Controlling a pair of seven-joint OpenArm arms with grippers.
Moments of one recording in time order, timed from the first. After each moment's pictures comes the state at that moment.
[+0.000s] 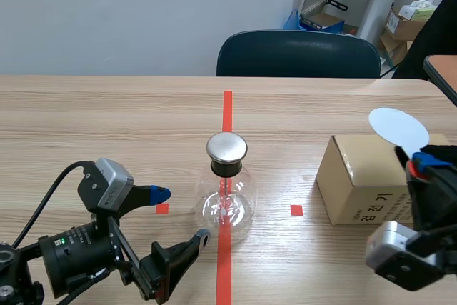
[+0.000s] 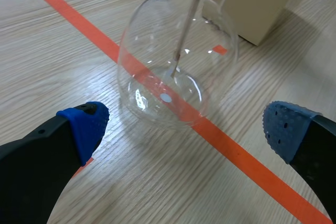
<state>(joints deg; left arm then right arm) 3.2 -34.4 42.9 72.0 -24.5 -22.2 -26.8 -36.5 15.0 7.9 89.2 -64.2 -38.3 25.9</state>
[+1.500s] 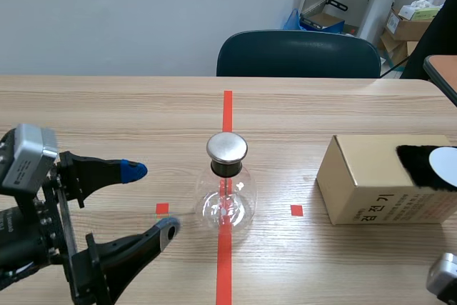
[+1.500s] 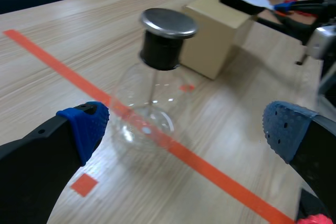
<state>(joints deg) 6.2 -53.2 46.9 91.0 -31.6 -22.8 -33.3 -24.2 9.0 31.3 65.9 -73.5 -38.5 42.1</state>
